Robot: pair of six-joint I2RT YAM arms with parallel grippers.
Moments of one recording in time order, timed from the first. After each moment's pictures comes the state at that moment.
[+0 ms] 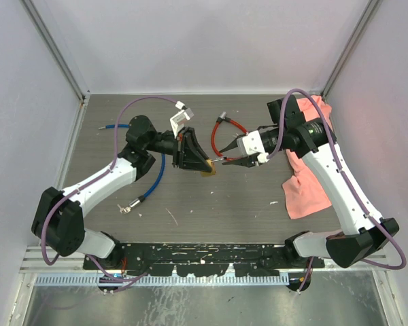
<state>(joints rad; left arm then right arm) -0.57 1.42 1.01 0.66 1.29 -0.77 0.41 1.31 1.56 -1.13 -1.16 -1.45</state>
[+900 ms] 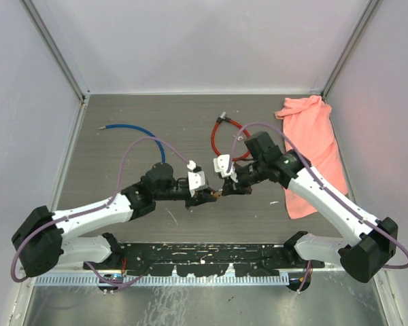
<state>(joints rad) -0.88 1.16 0.68 0.24 0.57 0.17 0.61 1.17 1.16 -0.90 -0.79 -0.83</state>
